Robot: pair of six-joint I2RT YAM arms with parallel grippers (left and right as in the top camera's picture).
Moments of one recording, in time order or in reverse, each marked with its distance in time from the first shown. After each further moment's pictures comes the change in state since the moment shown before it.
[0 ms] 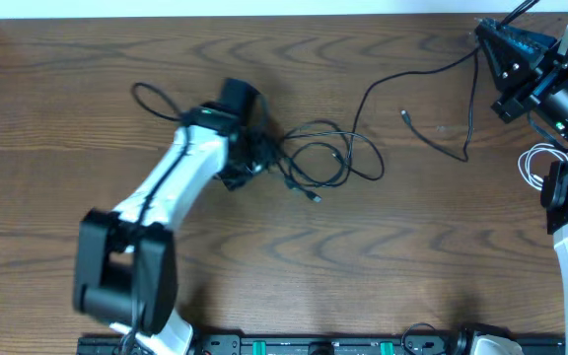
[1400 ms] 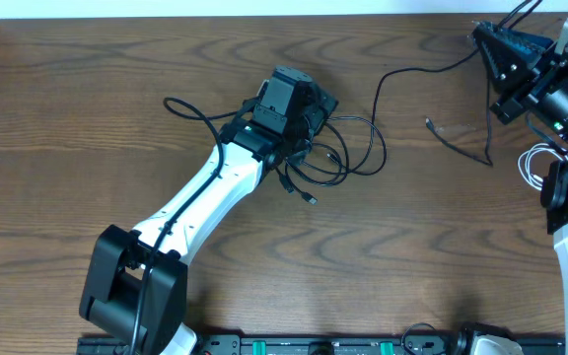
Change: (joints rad) left arm -0.240 -0.025 0.008 0.480 -0.137 -0.596; right arm 0.000 0.000 0.000 -0.050 -0.002 0.000
